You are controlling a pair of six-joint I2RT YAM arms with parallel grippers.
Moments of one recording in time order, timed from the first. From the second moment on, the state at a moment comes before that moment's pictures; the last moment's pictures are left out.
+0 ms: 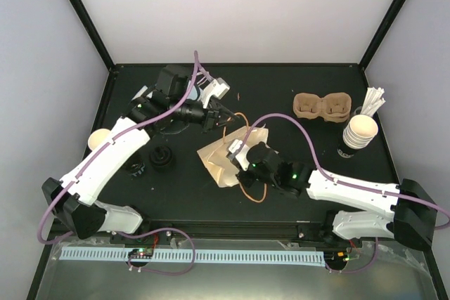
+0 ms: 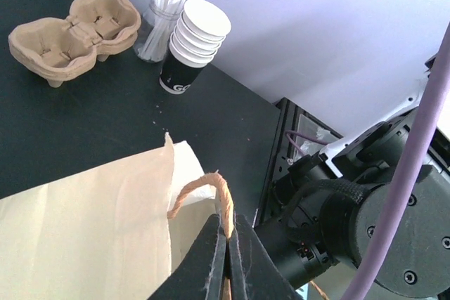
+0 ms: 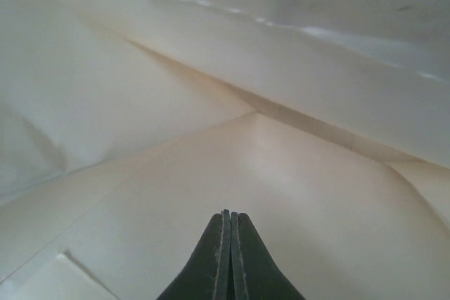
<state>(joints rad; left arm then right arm) -0.59 1.35 1.43 -0.66 0.82 -0.11 1.09 1.19 0.74 -0.19 0.16 0.02</state>
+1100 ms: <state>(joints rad) -0.59 1.19 1.32 -0.66 0.88 -0.04 1.14 1.11 0.64 -0.08 0.17 -0.54</state>
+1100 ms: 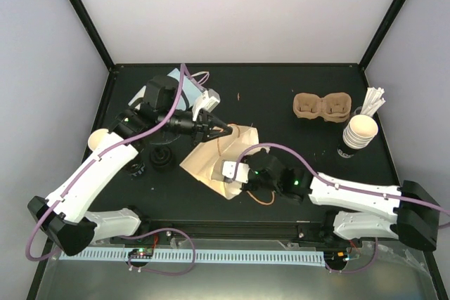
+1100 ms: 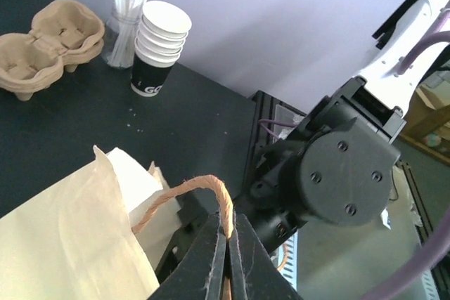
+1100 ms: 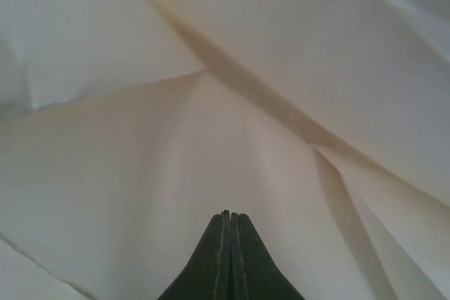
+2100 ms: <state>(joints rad) -0.64 1.22 1.32 -0.76 0.99 0.04 1.14 1.22 0.91 -0.36 0.16 -0.86</state>
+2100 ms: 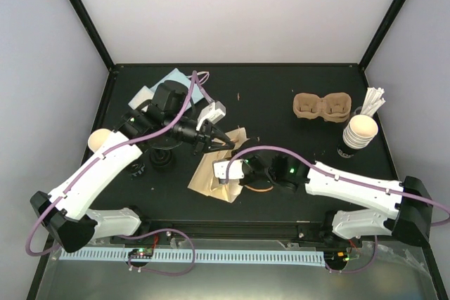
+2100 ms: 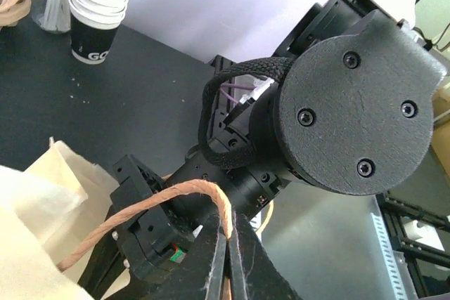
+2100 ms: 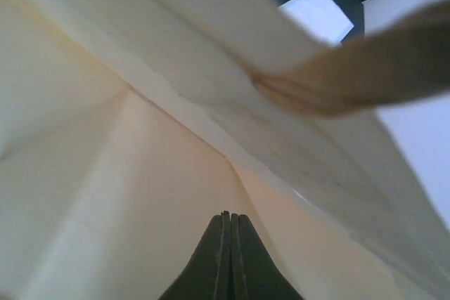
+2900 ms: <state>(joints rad) -0.64 1.19 1.32 -0.77 0.93 0.04 1.14 1.13 0.95 -0.48 0.12 -0.87</state>
